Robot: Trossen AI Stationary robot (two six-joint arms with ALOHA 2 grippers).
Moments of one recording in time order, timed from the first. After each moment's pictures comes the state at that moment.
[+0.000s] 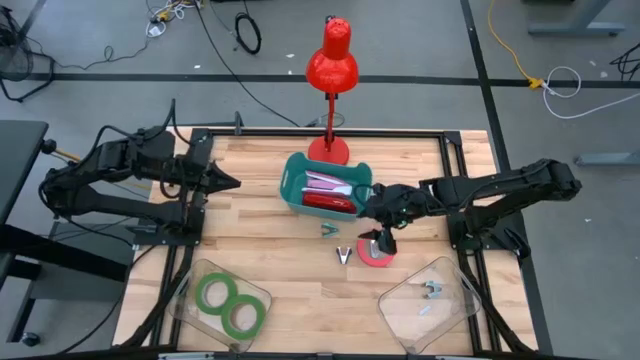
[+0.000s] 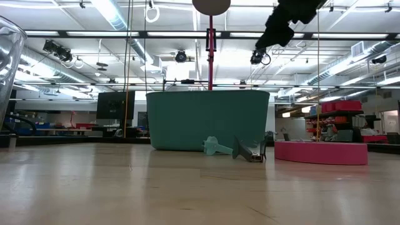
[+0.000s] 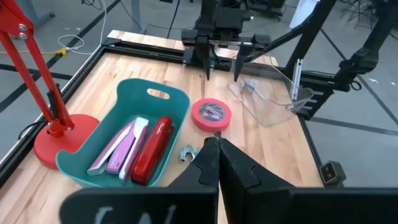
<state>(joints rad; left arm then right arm) 0.10 0.77 1.20 -0.83 0.08 -0.13 0.13 1.26 1.01 -0.50 -0.01 0.15</state>
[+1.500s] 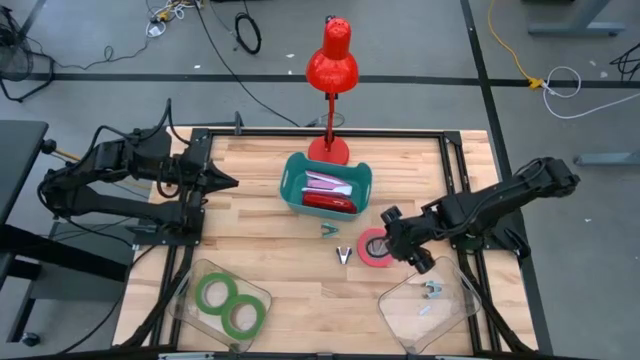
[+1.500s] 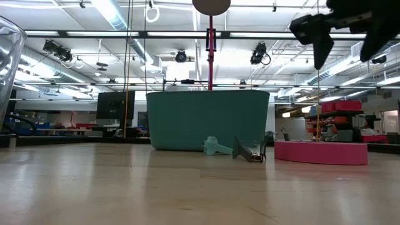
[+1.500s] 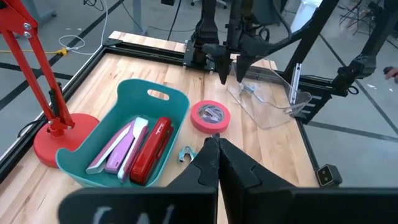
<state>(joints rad) 0.10 0.75 1.20 -0.84 0.08 -0.15 0.34 1.26 0.99 -0.87 0.02 -0.29</state>
